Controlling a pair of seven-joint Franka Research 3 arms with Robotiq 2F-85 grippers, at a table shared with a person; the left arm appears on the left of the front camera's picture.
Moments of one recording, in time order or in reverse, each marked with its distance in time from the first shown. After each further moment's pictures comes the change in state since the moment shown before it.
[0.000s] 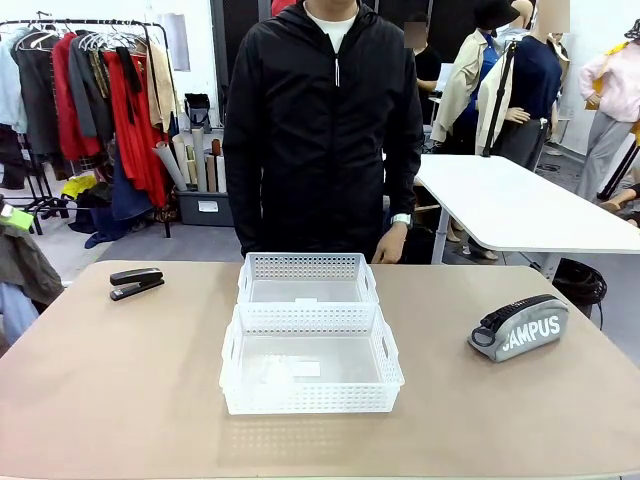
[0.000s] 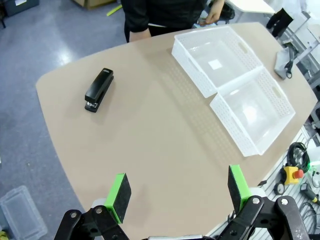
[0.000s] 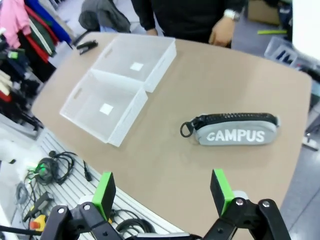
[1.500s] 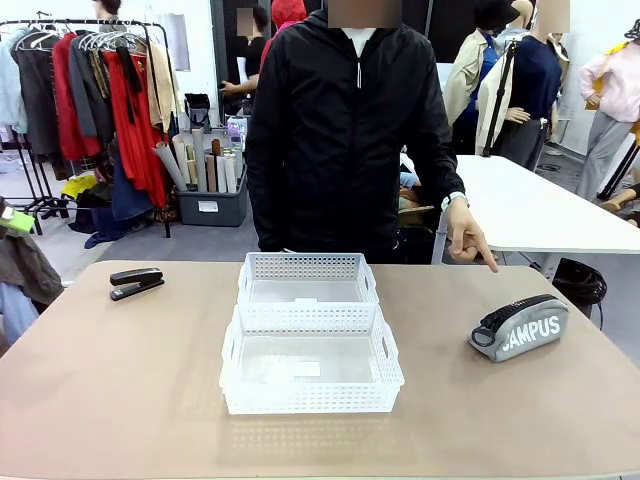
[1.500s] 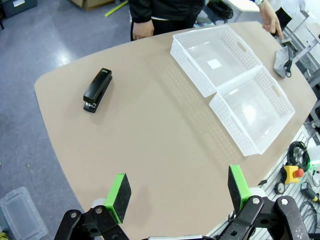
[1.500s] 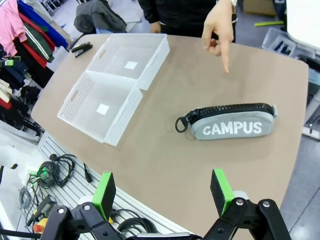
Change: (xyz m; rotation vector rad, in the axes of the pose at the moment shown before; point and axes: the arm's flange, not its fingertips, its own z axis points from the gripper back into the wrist) left arm -0.001 0.000 -0.002 -0.003 0.001 -0.005; right arm -0.005 -0.011 -0.001 -0.007 0.007 -0.036
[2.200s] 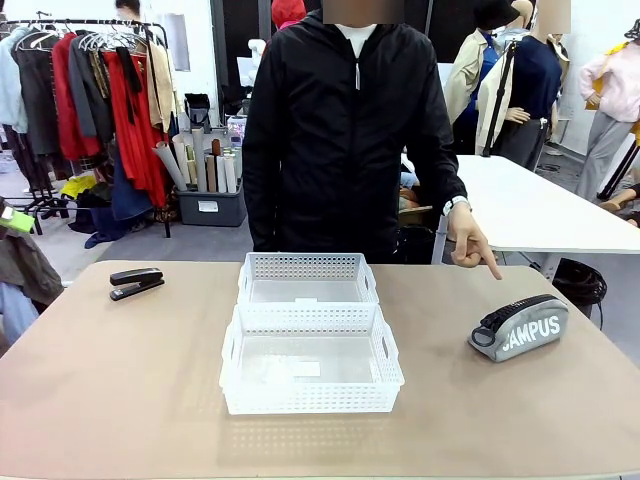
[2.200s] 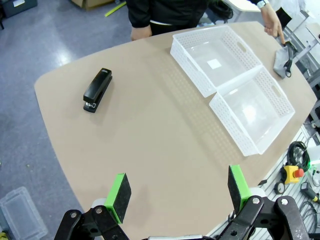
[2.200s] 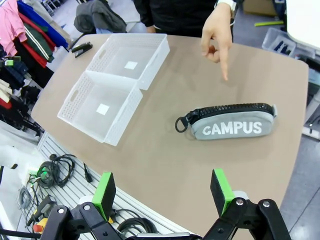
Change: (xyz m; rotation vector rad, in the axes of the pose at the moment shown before) left arm 0.000 0.000 0.000 0.000 0.000 0.000; right arm 0.000 0.000 0.000 0.000 0.000 0.000
